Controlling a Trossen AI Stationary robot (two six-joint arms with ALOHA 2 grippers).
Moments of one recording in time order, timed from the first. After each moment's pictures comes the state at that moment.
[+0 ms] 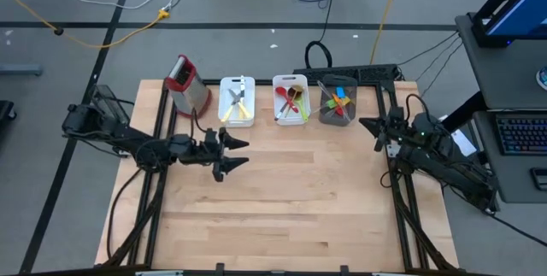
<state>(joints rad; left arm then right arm) -0.15 1.20 0.28 1.03 -0.18 -0.35 -0.53 0.00 0.31 -0.46 -0.10 0.37</state>
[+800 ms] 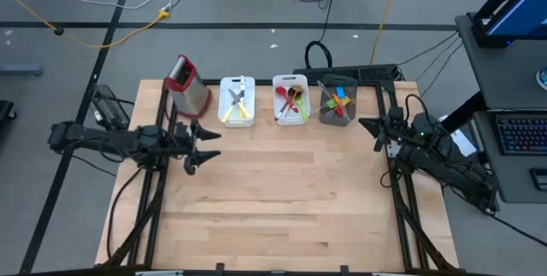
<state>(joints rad) -0.10 0.42 0.18 0.28 -0.14 -0.21 -0.53 0.00 0.31 -0.45 -0.10 0.38</state>
